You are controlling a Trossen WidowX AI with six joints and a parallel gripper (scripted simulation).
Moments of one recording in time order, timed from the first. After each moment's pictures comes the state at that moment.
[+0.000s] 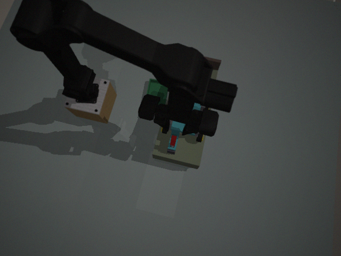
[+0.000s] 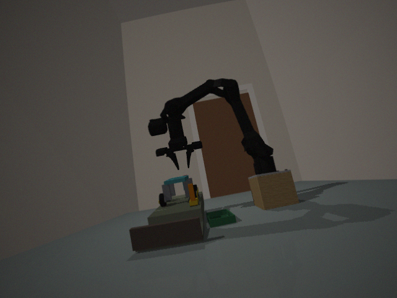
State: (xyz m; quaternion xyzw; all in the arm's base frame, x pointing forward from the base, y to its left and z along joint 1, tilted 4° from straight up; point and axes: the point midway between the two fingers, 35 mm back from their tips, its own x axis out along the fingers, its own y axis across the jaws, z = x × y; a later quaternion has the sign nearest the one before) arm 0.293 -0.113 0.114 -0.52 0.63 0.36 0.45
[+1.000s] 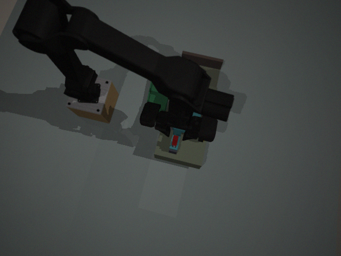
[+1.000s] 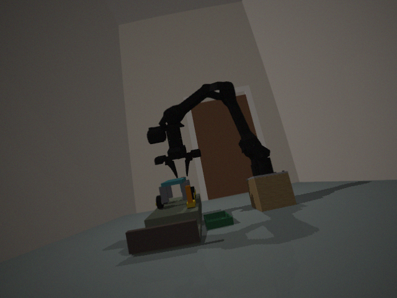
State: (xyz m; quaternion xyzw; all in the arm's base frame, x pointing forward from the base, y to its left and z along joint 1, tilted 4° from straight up) arm 0.291 -0.124 0.089 -0.52 0.63 0.37 0.44
